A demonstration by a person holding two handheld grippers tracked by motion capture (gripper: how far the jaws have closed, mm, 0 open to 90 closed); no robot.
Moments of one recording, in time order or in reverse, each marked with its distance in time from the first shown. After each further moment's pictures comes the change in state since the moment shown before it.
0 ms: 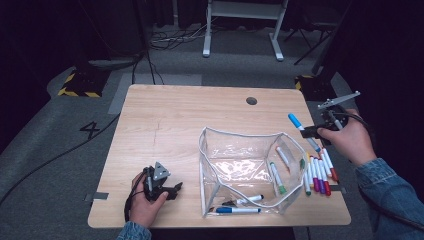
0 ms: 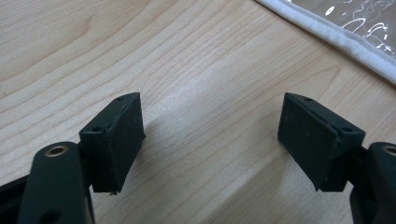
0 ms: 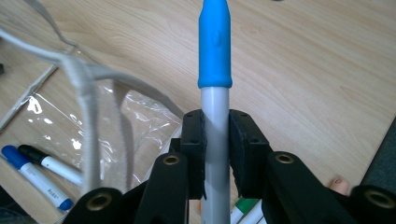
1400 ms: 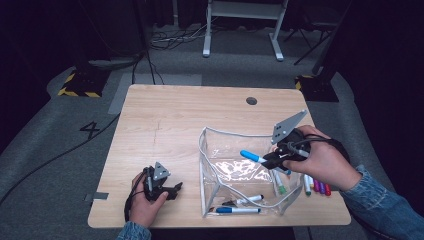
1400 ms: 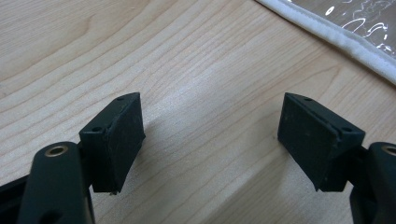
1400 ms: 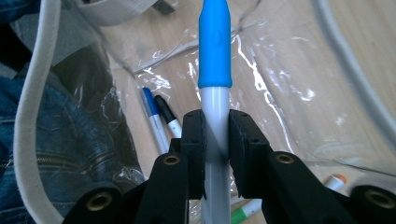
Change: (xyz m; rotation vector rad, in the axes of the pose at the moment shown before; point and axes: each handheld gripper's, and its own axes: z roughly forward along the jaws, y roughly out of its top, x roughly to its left) left arm 0.000 0.000 0.000 0.002 0.000 0.000; right arm 0.147 0.025 0.003 0.135 0.271 -0.518
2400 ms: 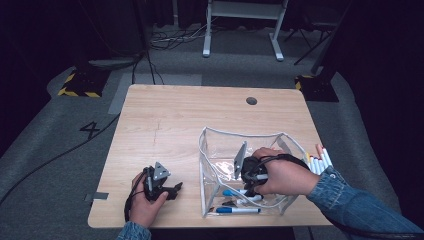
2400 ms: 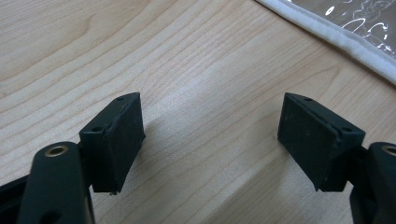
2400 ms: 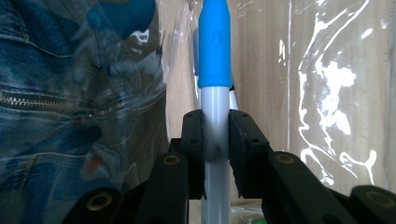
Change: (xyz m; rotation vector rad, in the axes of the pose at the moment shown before) left arm 0.000 0.000 0.000 -0.001 0.000 0.000; right arm 0.030 0.025 0.094 0.361 0.186 -0.231
